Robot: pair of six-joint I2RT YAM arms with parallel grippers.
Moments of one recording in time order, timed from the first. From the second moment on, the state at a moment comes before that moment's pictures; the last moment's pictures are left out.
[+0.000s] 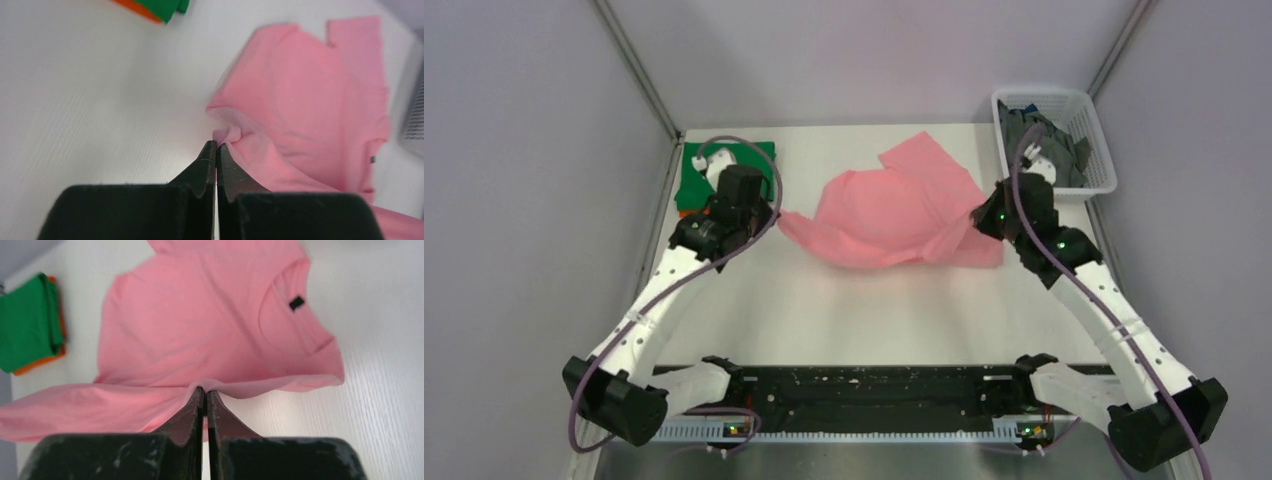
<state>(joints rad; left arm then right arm) -0.40 1.17 1.10 -0.71 -0.34 -0.81 0.40 1.02 0.94 -0.57 0.23 0.68</state>
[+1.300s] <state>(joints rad) -0.39 0.70 1.68 -0.70 -0.30 -0.63 0.36 0.91 1.89 -0.63 0.18 0.30</state>
